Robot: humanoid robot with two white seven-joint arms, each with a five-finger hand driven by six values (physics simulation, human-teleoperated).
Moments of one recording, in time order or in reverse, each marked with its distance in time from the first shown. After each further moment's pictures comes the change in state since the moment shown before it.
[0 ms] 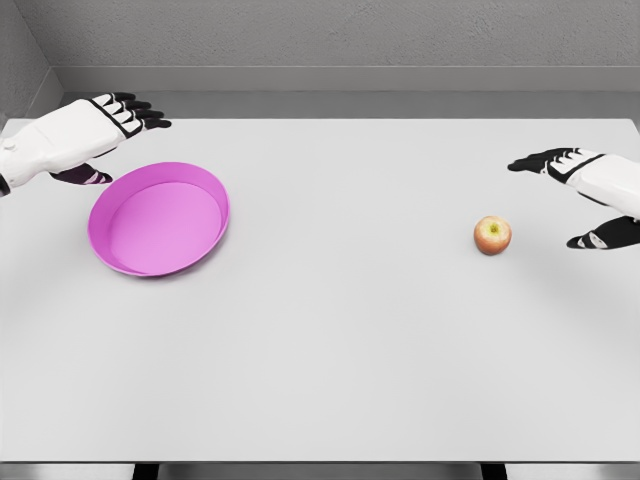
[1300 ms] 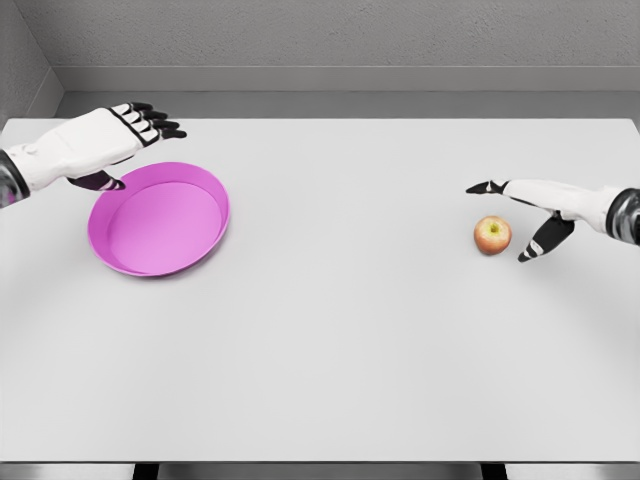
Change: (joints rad) left arm -0.002 -0.047 0.003 0.008 -0.028 0.000 -0.050; right arm -0.393 0.163 0.470 0.209 0.005 0.408 0.177
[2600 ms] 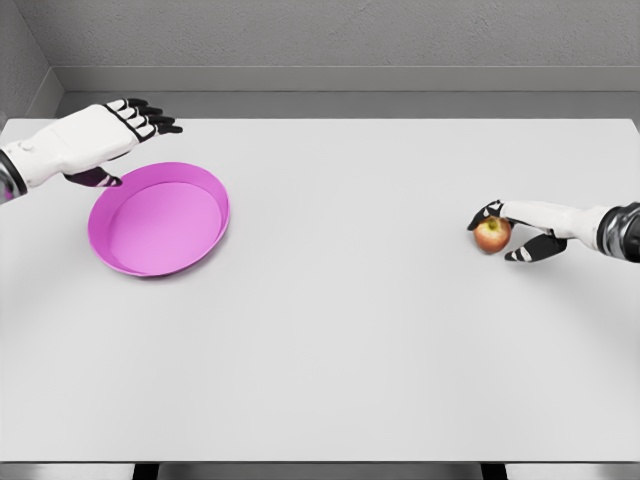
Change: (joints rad) left arm -0.003 -0.007 0.017 0.020 -0.004 0.000 0.000; right arm 0.005 0.000 0.061 0.035 -0.006 -0.001 -0.007
